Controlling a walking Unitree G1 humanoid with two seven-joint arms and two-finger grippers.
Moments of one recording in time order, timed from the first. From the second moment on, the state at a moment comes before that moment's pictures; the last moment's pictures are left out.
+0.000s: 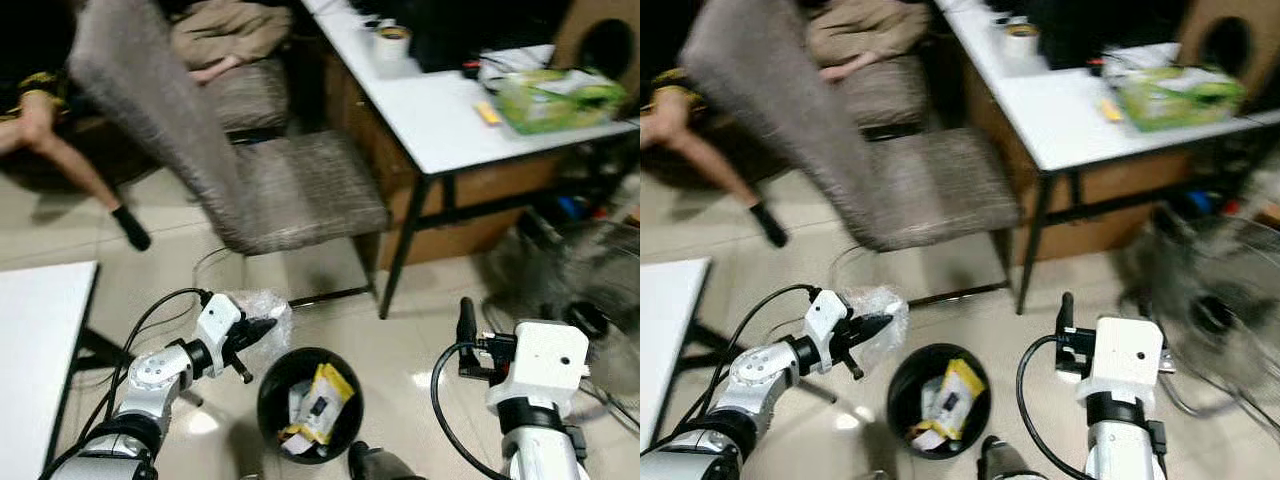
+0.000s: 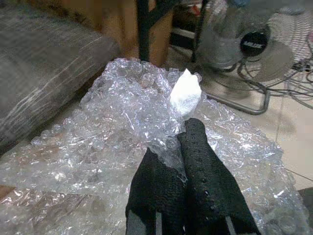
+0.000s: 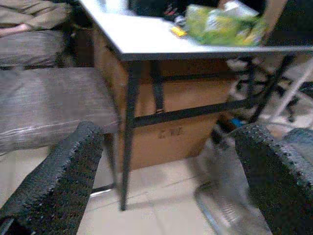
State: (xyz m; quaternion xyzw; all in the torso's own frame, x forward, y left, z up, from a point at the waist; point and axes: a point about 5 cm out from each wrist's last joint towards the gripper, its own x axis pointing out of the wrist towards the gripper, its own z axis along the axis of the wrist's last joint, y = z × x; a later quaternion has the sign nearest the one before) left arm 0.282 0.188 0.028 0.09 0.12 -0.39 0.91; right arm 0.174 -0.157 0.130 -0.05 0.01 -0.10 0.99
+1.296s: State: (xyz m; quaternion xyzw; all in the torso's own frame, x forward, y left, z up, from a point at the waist) left arm 0.279 0.091 0.009 0.21 0.16 -0.48 0.84; right arm 0.158 -0.143 0.090 0.09 0.16 -0.07 0.98
